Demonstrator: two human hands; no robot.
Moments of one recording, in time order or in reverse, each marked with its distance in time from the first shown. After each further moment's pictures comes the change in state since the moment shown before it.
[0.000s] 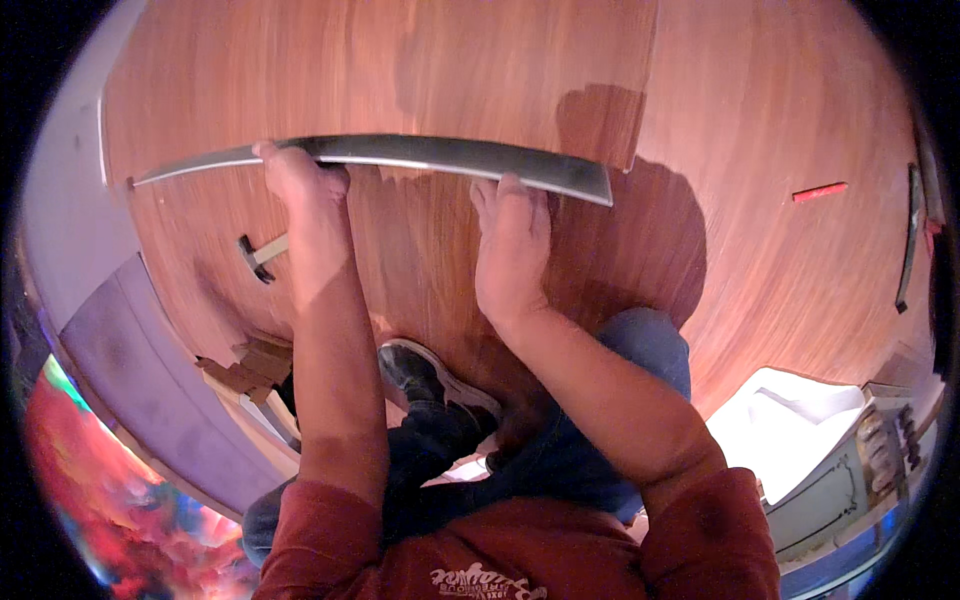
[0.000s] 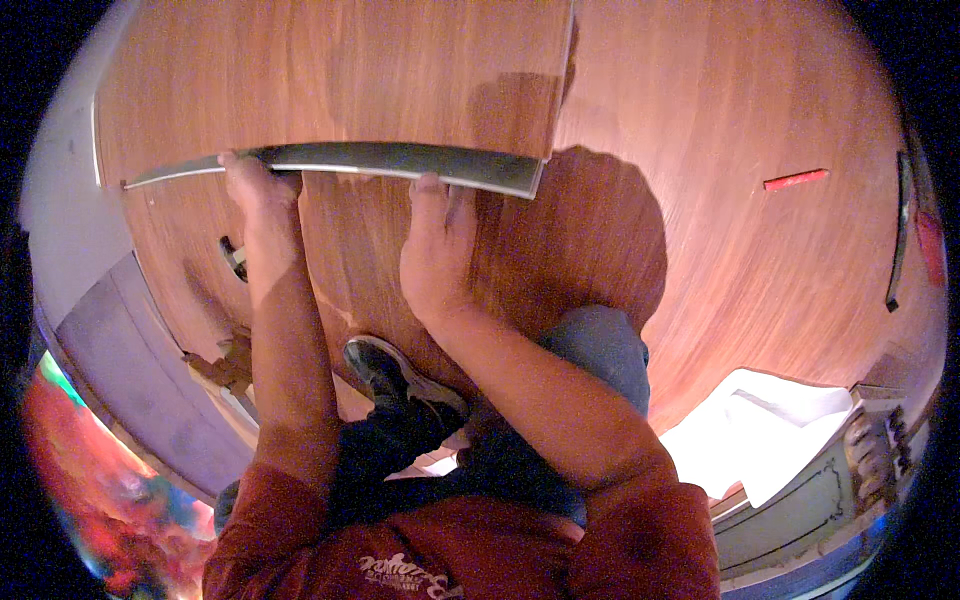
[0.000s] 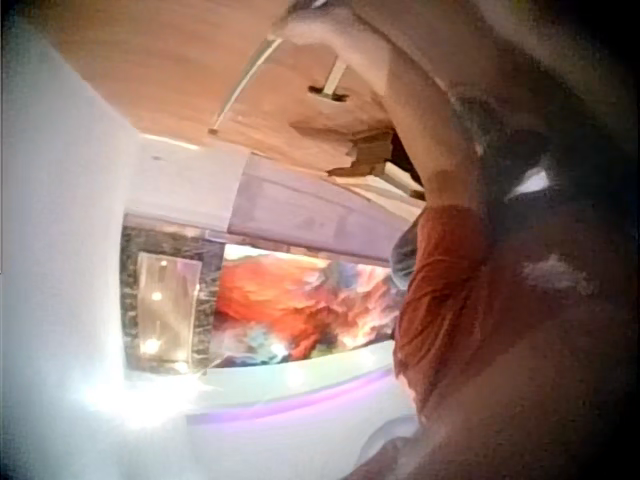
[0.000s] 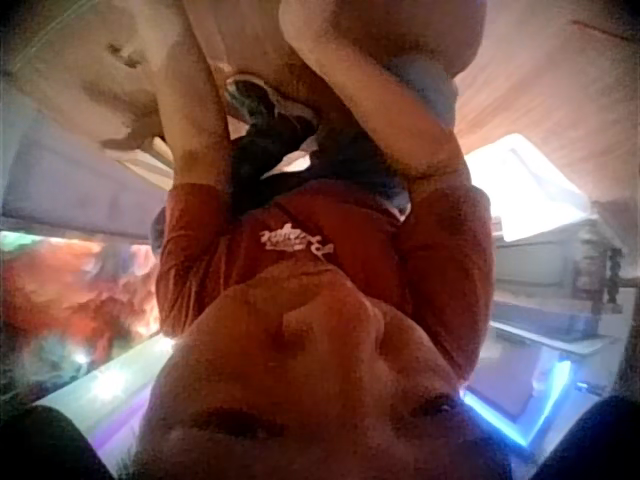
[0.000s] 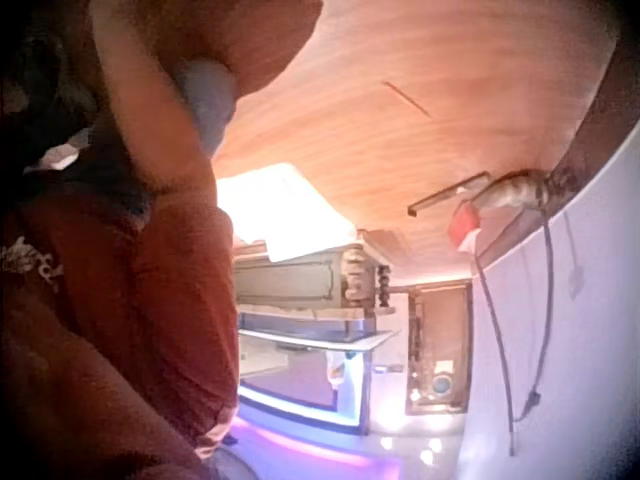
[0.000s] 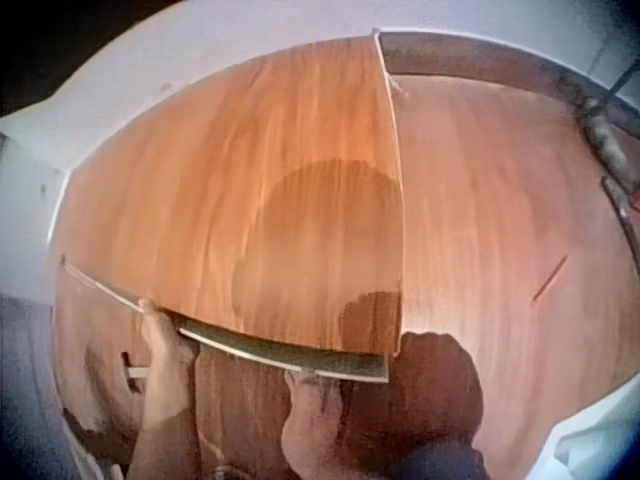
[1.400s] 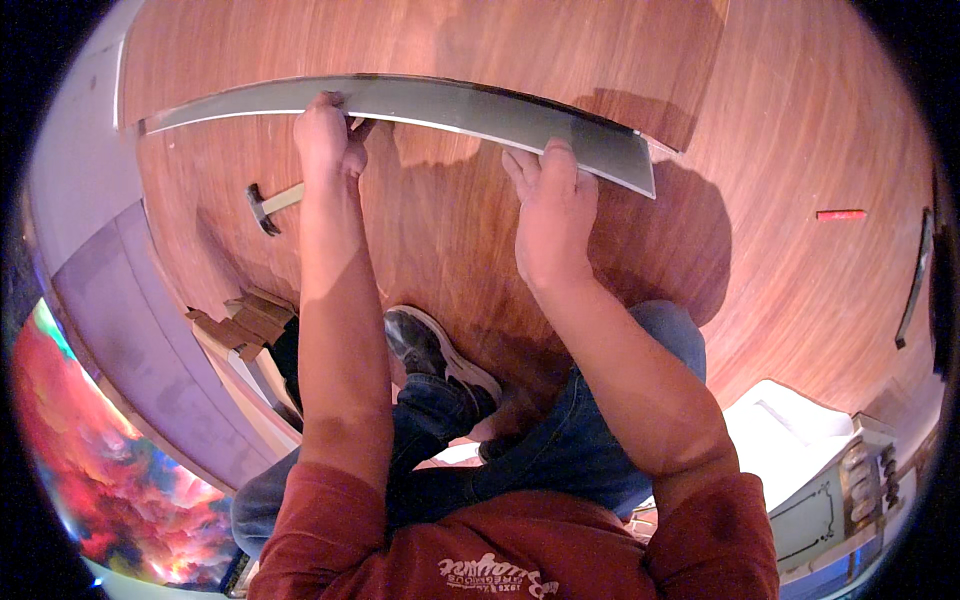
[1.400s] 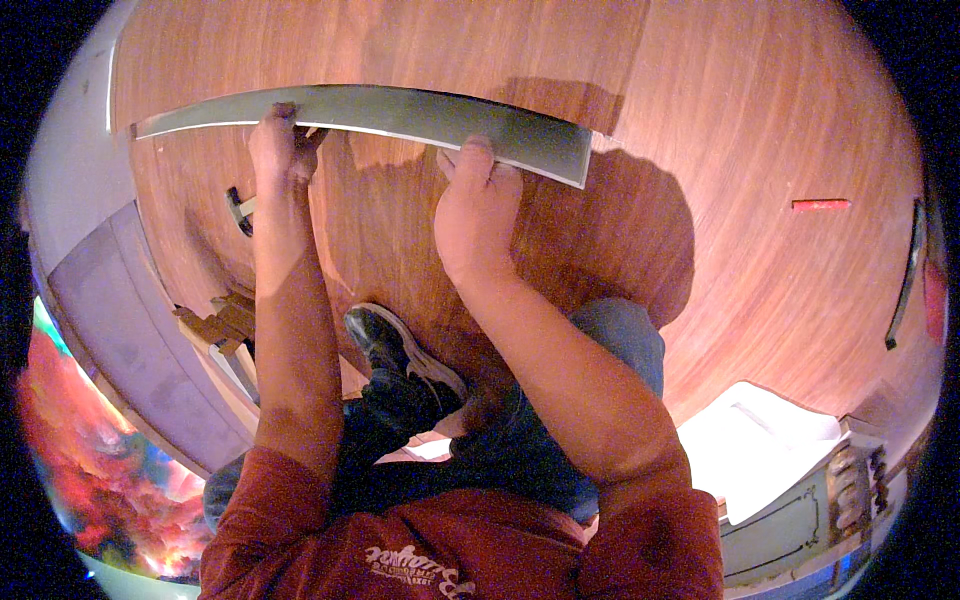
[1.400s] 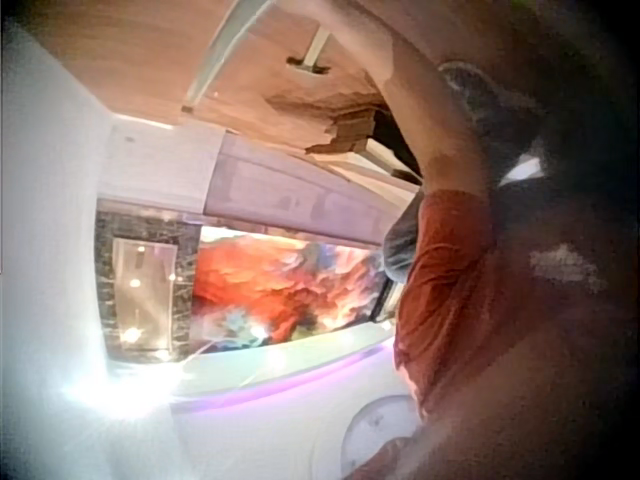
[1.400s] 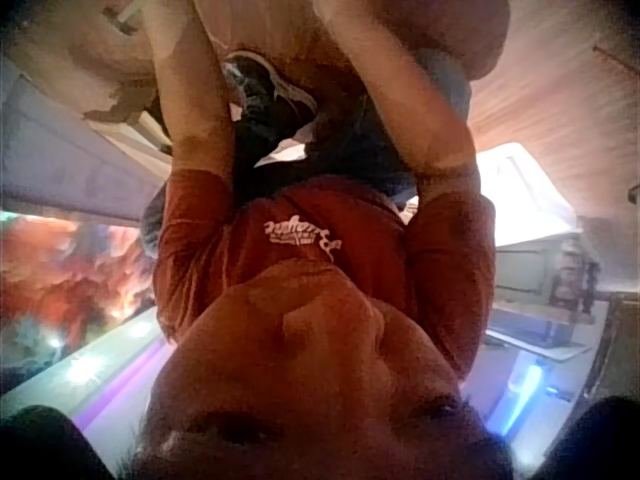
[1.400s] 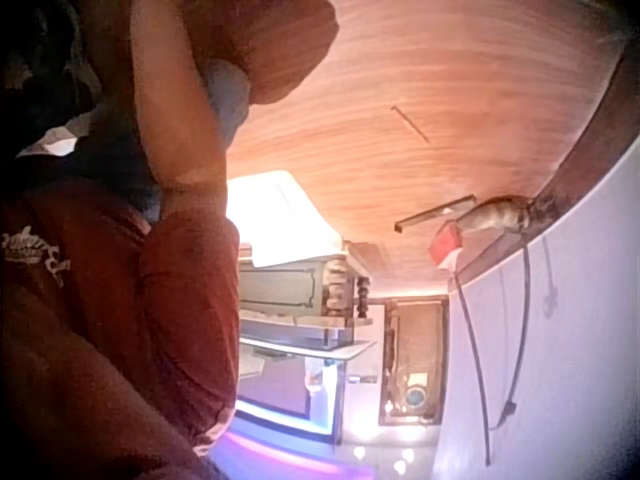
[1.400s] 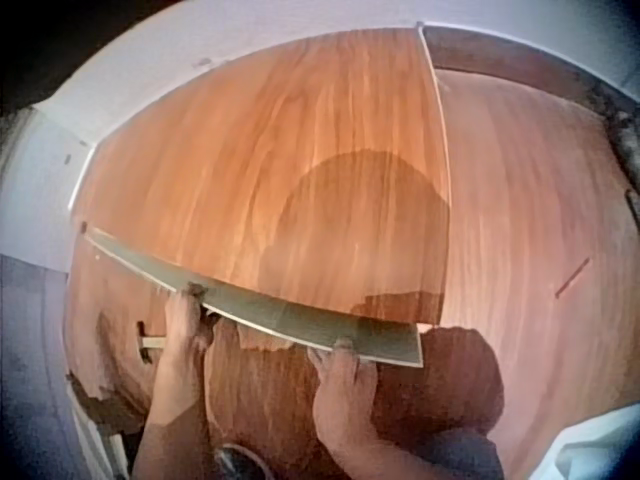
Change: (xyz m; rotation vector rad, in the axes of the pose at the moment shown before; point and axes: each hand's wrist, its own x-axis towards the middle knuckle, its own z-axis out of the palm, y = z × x) left_hand 0.007 0.003 -0.046 0.325 -0.116 0.012; right_hand -0.001 -0.011 0.009 -0.019 0.031 0.035
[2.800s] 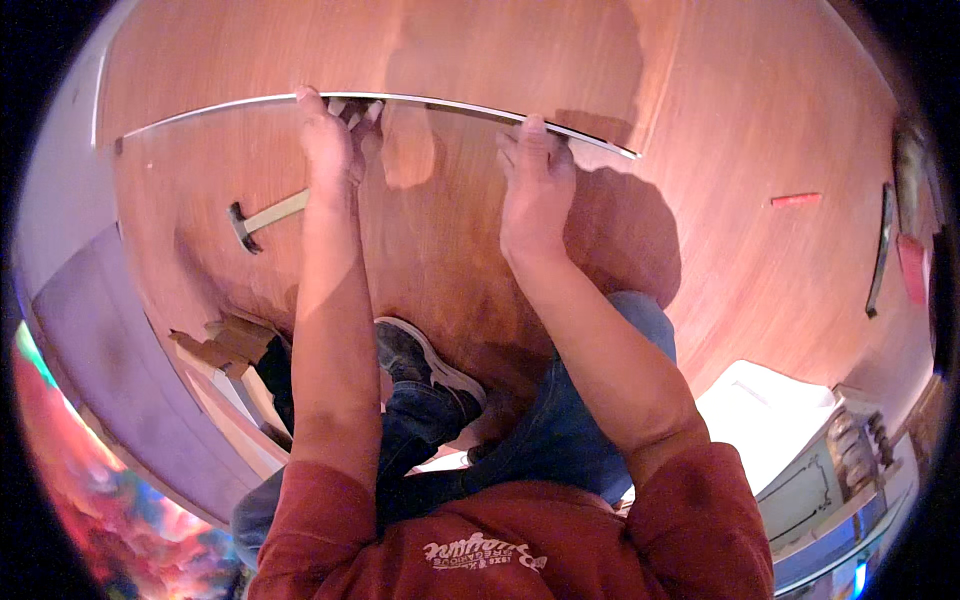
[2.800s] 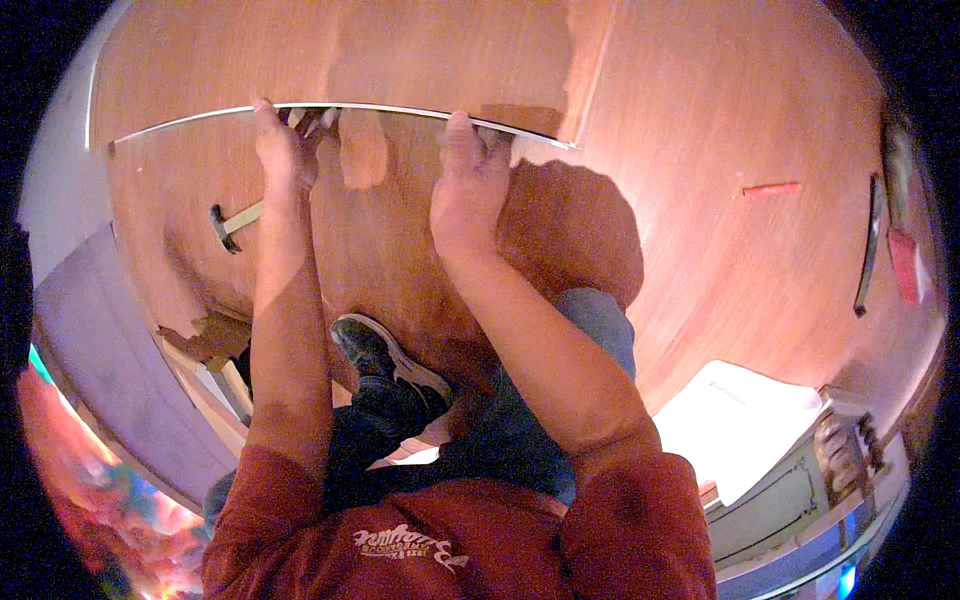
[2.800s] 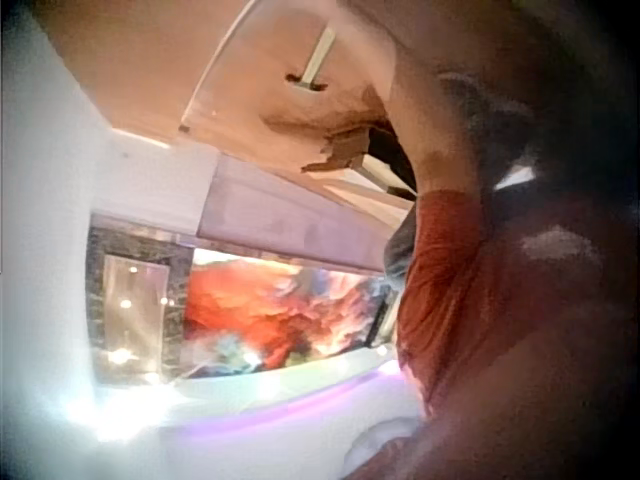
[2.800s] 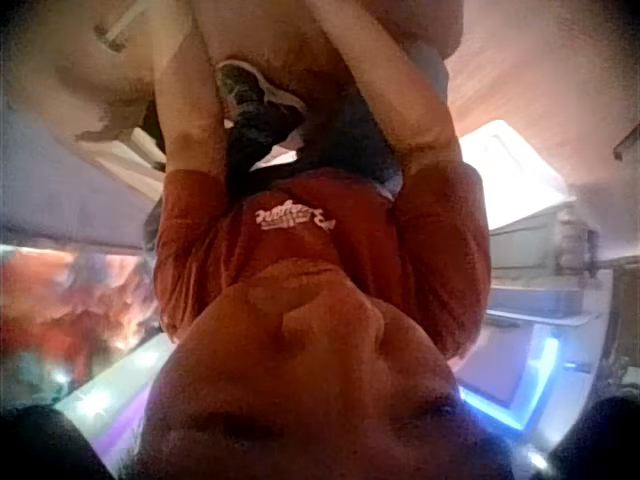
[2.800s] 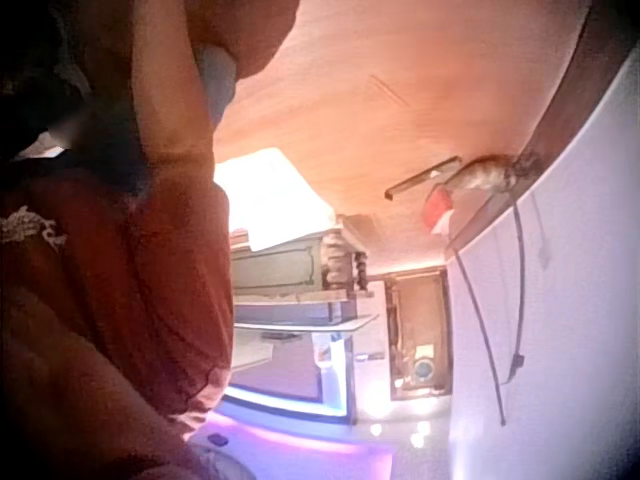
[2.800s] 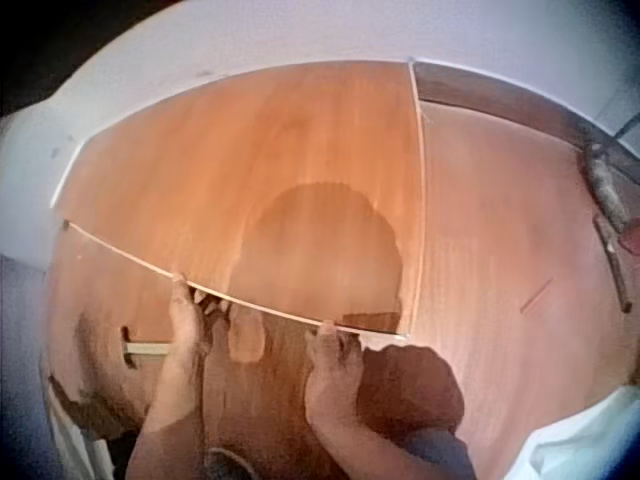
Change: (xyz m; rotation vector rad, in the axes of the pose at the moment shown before) left_hand -0.015 -0.002 0.020 -0.109 -0.161 0.082; right_hand 0.026 0.010 -0.009 -0.162 0.001 -0.205
